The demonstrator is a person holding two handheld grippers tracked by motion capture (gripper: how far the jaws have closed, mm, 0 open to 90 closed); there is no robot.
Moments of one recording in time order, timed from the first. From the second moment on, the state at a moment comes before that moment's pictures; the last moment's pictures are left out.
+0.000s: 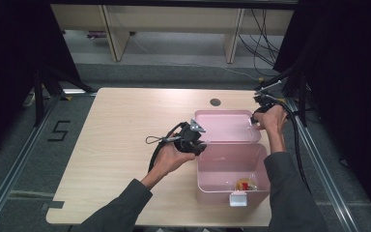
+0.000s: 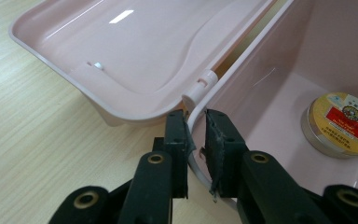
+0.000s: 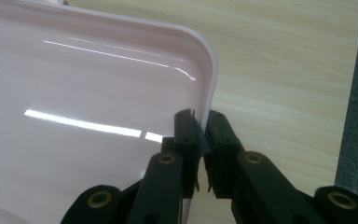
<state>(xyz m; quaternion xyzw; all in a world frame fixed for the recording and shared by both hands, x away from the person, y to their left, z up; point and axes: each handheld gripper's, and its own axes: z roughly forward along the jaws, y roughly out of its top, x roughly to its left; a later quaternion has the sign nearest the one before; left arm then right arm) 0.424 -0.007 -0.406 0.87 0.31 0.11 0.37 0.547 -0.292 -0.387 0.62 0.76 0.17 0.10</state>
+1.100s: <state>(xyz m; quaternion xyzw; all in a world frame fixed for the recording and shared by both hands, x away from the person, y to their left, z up) 0.419 -0.008 -0.410 0.85 0.33 0.11 0.39 0.497 -0.308 -0.333 0.57 0.73 0.31 0.19</state>
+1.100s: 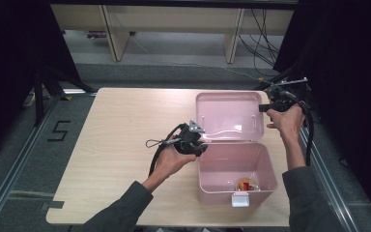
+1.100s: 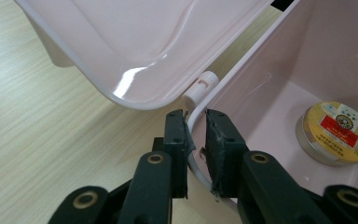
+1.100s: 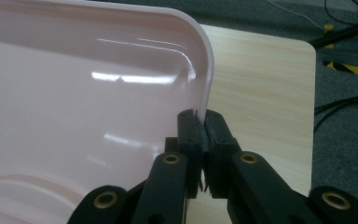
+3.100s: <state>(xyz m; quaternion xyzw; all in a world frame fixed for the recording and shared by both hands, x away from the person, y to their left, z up) 0.411 -0.010 -0.417 0.83 0.34 0.13 0.41 0.378 -0.331 -0.317 0.47 0.71 0.43 0.29</state>
